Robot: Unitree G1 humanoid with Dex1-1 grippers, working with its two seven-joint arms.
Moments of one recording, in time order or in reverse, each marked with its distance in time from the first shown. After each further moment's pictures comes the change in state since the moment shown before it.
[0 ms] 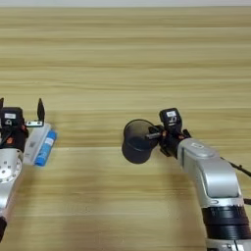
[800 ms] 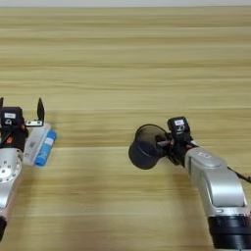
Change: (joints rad) left arm -0.002 0.001 0.001 0.000 0.000 0.000 0.000; right arm 0.055 -0.011 -0.010 0.024 -0.021 -0.102 -0.008
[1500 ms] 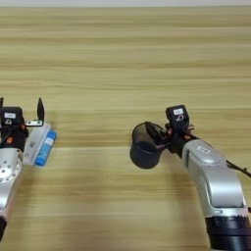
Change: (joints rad) left arm -0.001 0.000 0.000 0.001 0.000 0.000 0.000; right arm 0.003 0.021 -0.009 -0.096 0.024 -0.053 -0.009
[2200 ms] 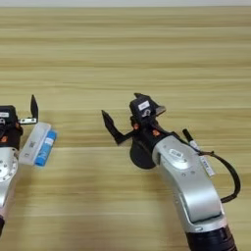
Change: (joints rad) left arm -0.006 0.007 0.041 -0.011 0.001 -0.042 0.044; right arm 0.042 0.076 0.268 -0.215 -0.070 -0.217 0.017
